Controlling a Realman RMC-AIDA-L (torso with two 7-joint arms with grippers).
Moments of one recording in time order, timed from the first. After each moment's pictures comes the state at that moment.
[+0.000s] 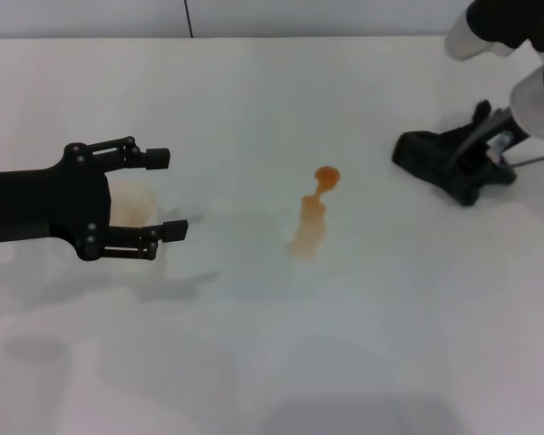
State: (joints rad) left arm -0.80 -2.05 2.85 -0.73 -0.27 2.01 -0.85; right arm 0.81 2.02 -1.29 -0.91 -2.63 -1.21 2.39
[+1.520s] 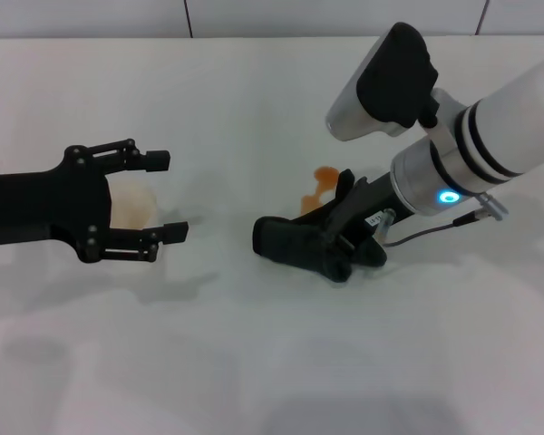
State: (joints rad) left arm -0.80 -2.05 2.85 -0.73 -0.27 2.00 -0.85; right arm 0.70 2.03 -1.75 -1.14 -2.22 -1.15 2.47
